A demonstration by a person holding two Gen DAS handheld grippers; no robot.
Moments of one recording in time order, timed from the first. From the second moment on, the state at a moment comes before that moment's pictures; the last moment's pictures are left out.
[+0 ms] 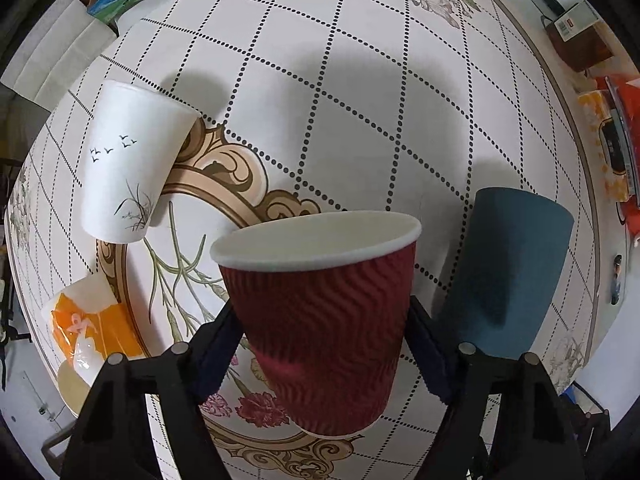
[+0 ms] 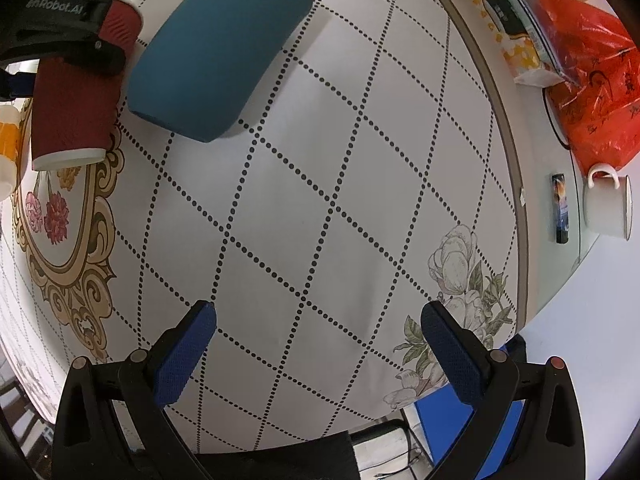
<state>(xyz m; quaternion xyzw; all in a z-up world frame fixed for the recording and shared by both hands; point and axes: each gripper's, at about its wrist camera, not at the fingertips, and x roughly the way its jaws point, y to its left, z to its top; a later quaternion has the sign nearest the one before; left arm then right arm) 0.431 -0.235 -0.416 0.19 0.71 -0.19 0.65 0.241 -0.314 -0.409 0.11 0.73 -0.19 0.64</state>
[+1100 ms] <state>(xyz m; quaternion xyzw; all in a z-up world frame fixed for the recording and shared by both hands) 0.313 -0.116 -0.328 0.08 0.73 -0.10 0.68 0.185 -0.296 -0.367 0.10 0.73 -0.09 0.67</state>
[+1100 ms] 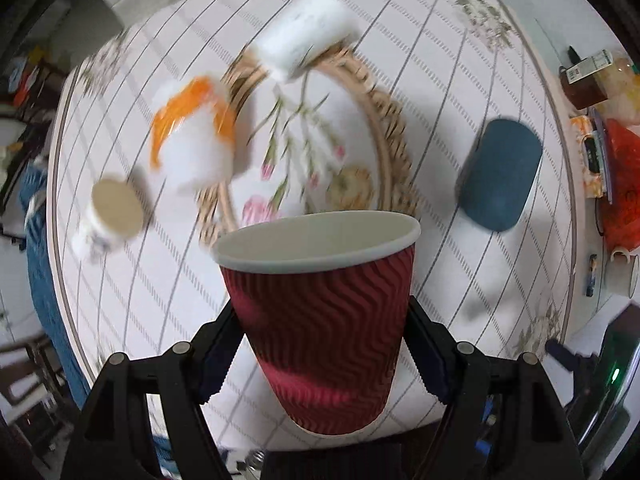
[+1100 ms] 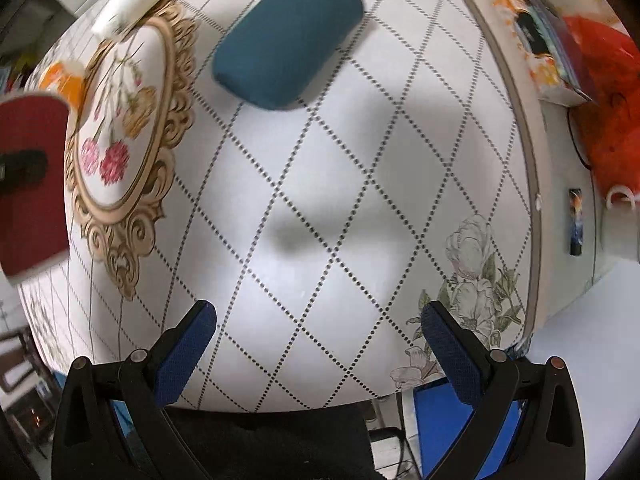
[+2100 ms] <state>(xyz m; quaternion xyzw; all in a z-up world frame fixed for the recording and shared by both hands) 0.235 -0.167 -0.410 0.03 0.77 -0.09 0.64 0.144 -0.290 -0.423 0.02 0.77 -0.06 0.64</state>
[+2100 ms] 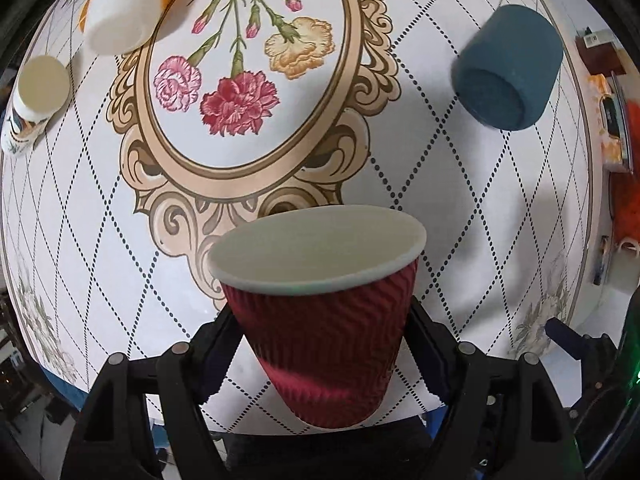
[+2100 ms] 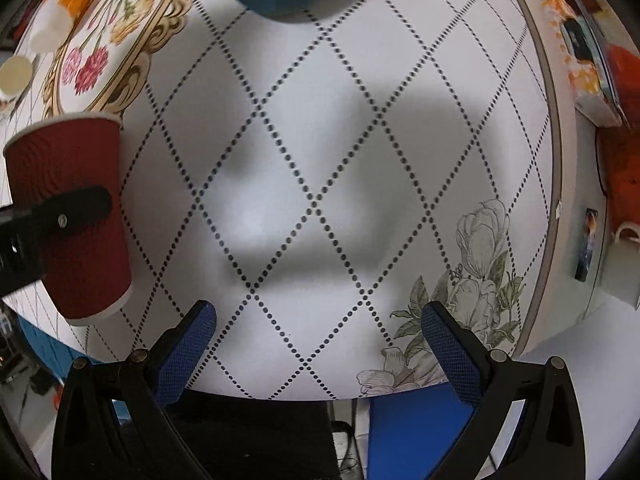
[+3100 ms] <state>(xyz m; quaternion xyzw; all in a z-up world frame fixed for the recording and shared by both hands) 0.249 -0.146 -0.367 0.02 0.74 -0.09 0.66 0.158 -0.305 -0.402 0.05 0.76 -0.07 0.65</state>
